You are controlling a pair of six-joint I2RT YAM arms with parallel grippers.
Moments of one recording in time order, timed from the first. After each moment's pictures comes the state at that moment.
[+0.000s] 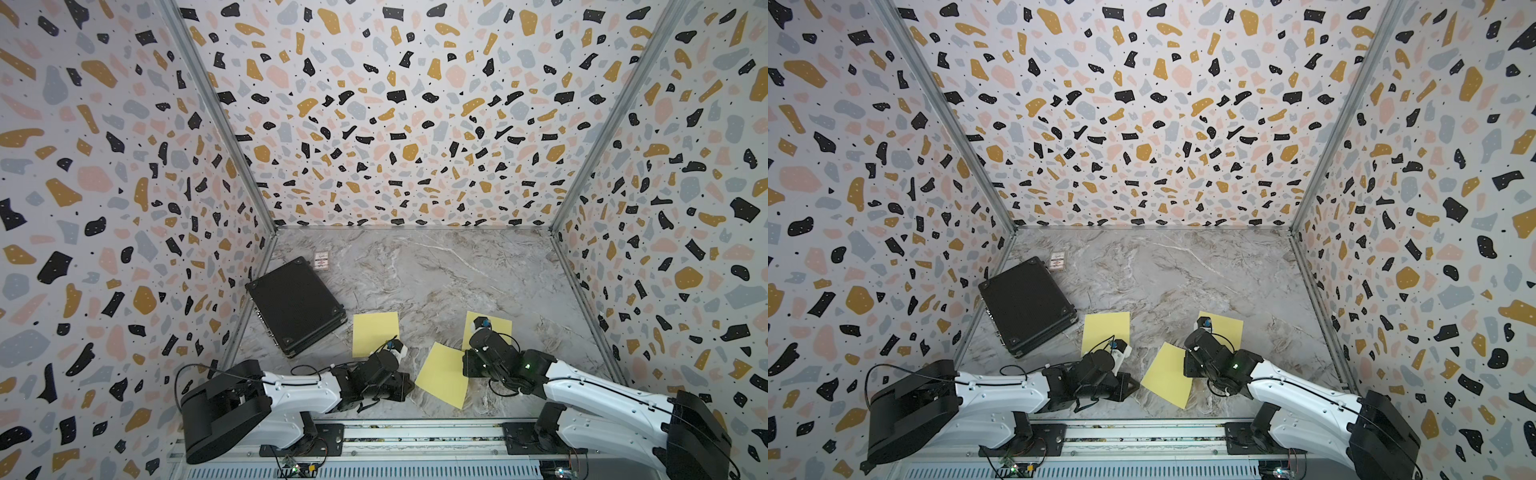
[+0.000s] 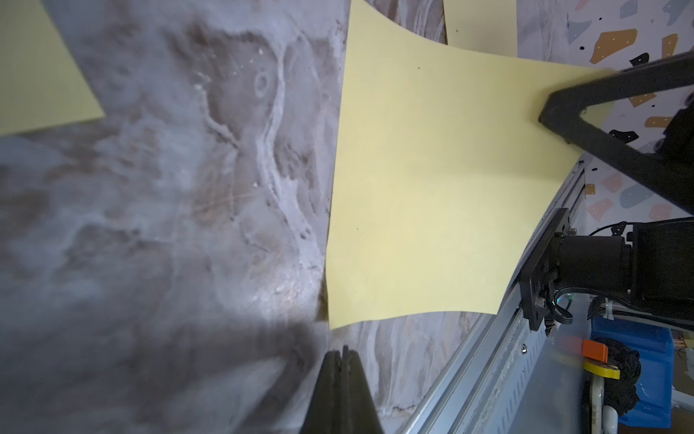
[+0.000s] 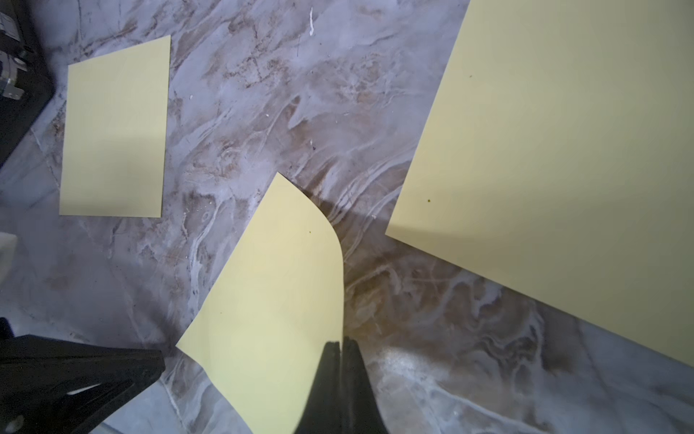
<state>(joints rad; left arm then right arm) -1.05 1.29 0.32 0.20 0.20 -0.89 0.90 1.01 0.49 -0.45 0.12 0.80</state>
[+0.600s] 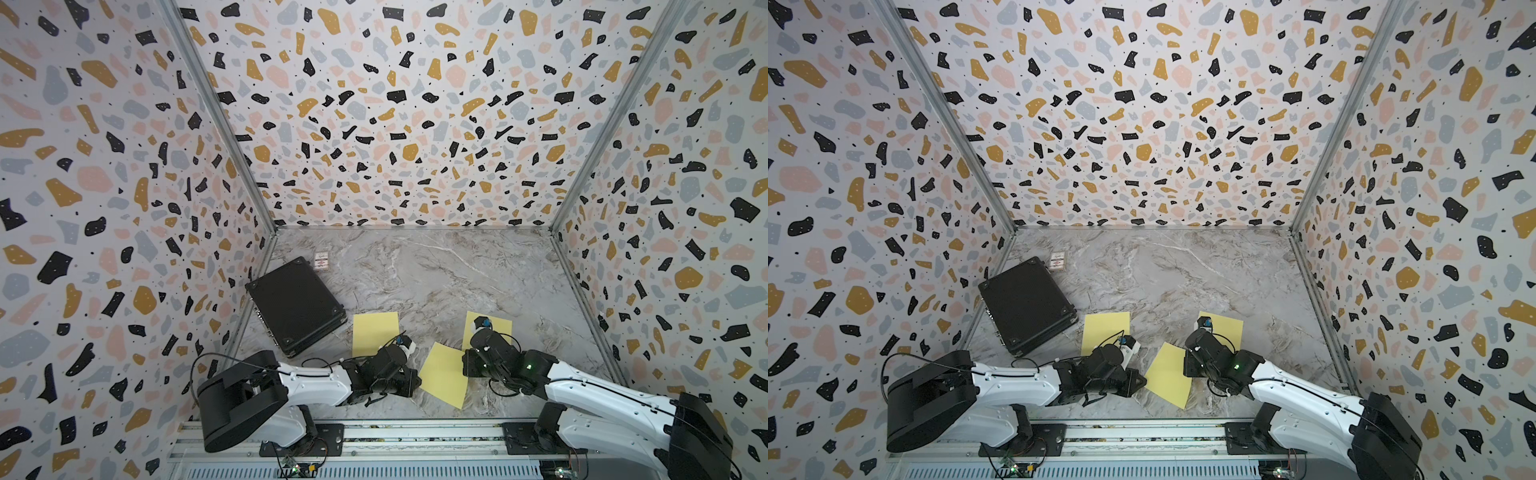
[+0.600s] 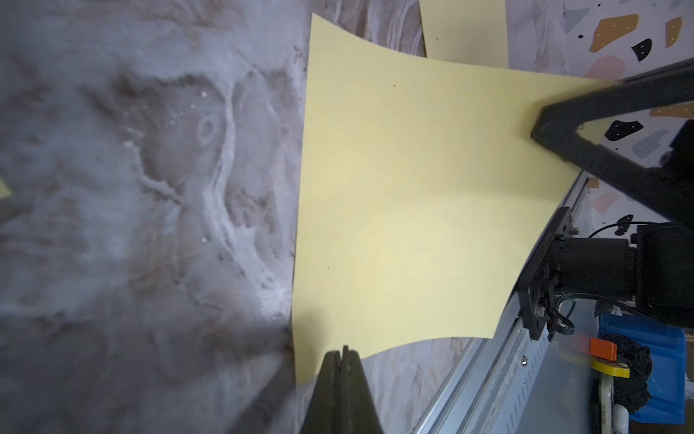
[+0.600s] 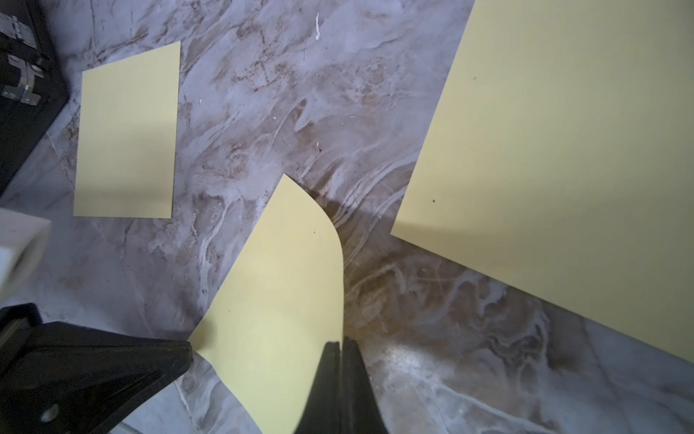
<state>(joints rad) -1.05 1.39 0.39 0.20 0.20 -0.84 0.90 1.00 0.49 -0.45 0.11 0.81</state>
